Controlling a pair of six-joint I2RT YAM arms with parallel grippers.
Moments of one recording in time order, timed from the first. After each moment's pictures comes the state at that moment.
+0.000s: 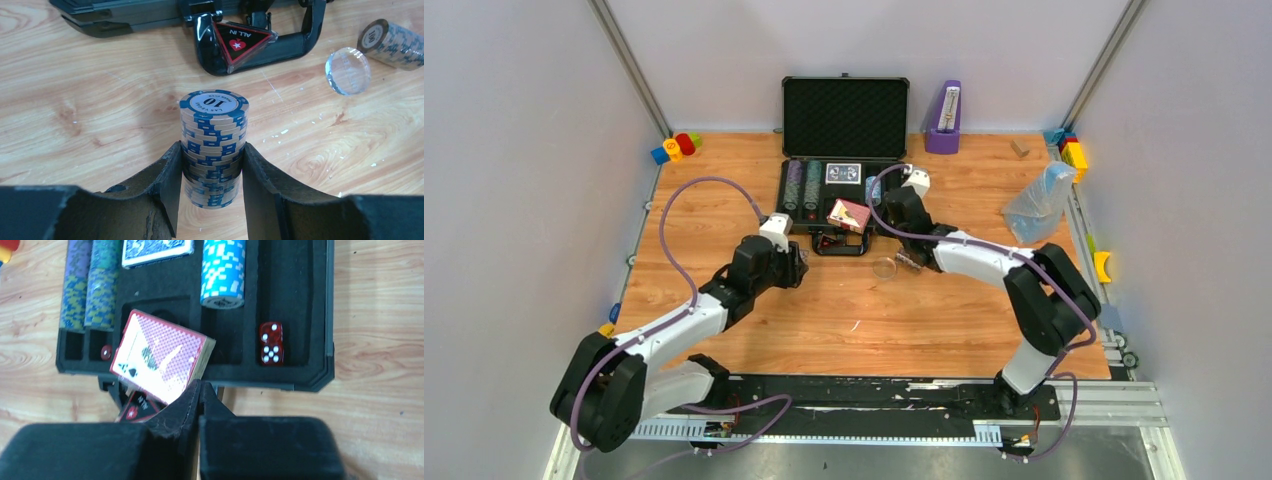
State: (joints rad) left arm -0.52 1.13 0.47 0.09 -0.01 -0.29; right arm 0.66 1.65 0.97 0.16 0.30 0.69
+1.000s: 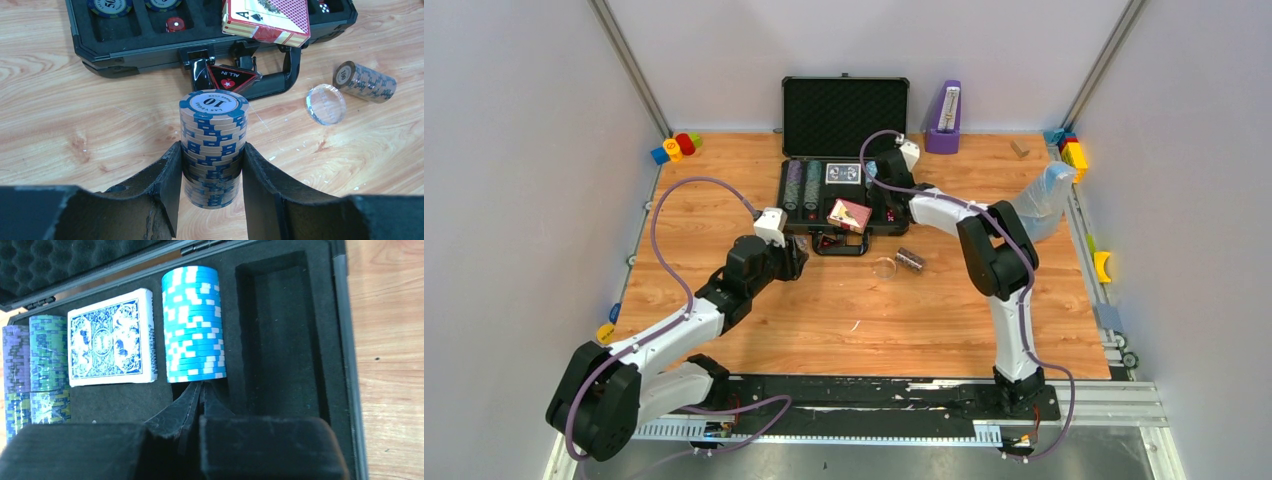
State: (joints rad) left arm -0.52 1.05 0.43 0.22 -0.04 -0.29; right arm 0.51 2.14 1.50 0.05 0.26 0.72
